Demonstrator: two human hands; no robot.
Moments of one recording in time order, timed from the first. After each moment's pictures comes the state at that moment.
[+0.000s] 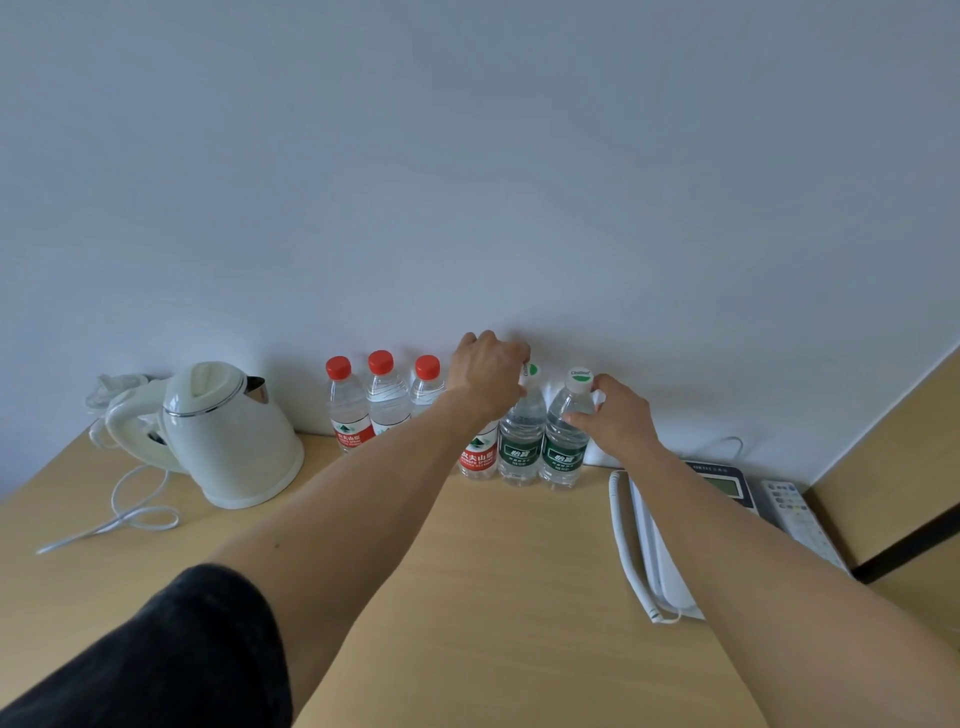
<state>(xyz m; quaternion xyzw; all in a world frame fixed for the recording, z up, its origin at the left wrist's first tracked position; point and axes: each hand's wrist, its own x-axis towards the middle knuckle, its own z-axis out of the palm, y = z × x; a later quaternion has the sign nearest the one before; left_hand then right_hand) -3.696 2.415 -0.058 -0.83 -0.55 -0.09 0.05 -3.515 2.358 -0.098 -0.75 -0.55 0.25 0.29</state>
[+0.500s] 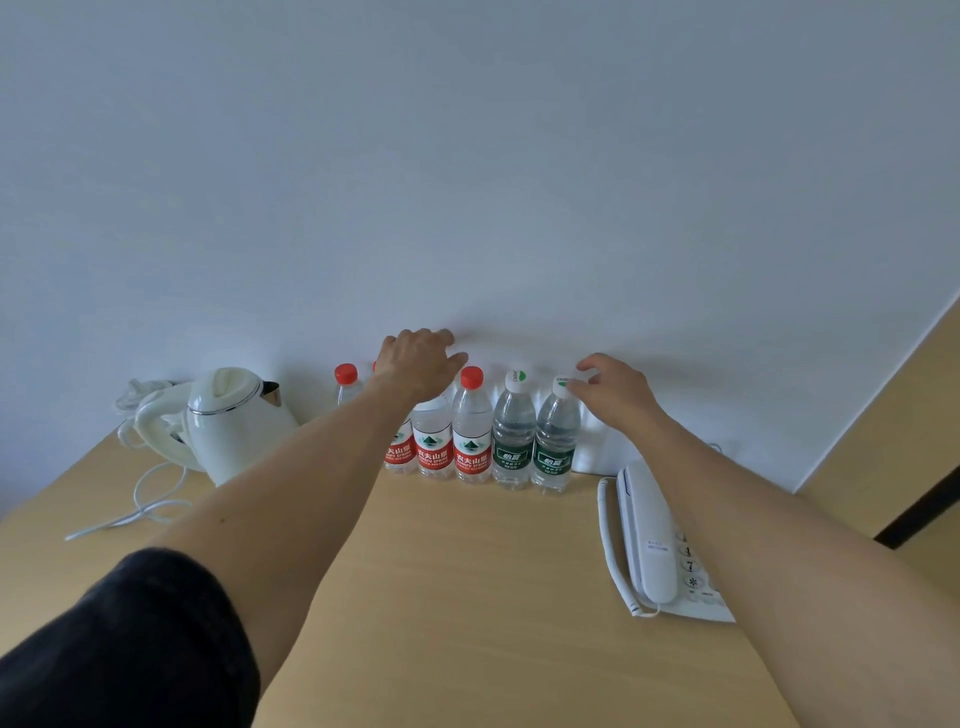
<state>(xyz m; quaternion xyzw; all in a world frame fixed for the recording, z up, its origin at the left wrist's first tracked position) -3.761 2.401 -0.020 -0.77 -0.64 -0.07 0.00 -3.499 2.351 -0.045 -0.72 -0.60 0.23 0.27</state>
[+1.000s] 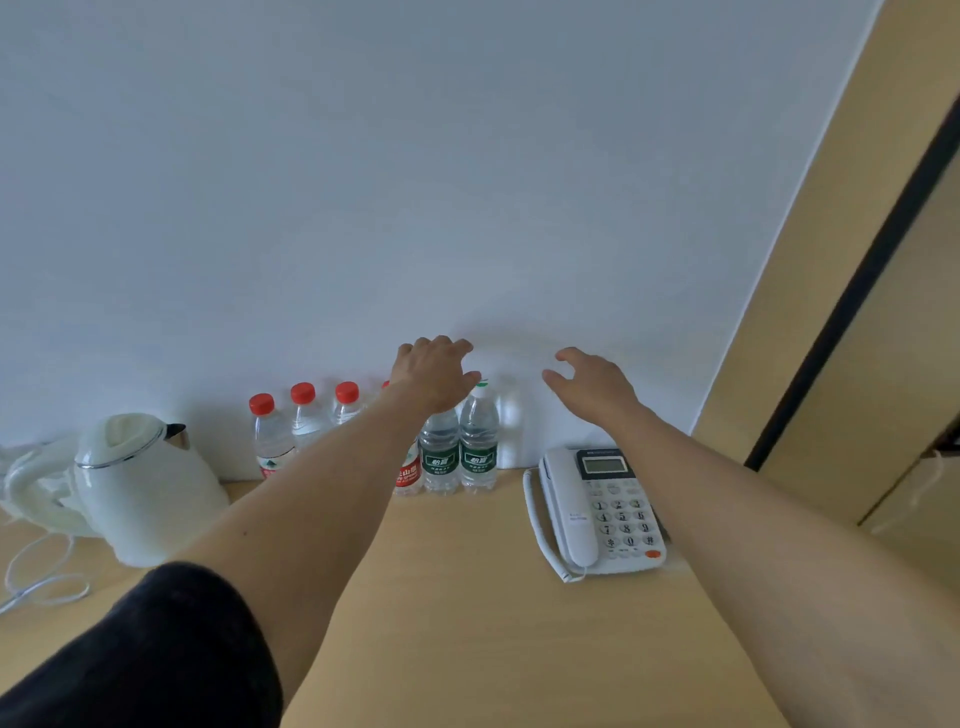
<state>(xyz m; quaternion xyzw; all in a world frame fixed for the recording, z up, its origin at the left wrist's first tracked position) -3.662 2.366 -0.005 -0.85 -0.52 -0.06 0.01 -3.451 2.279 -0.011 -0.77 -0.58 0.13 0.22</state>
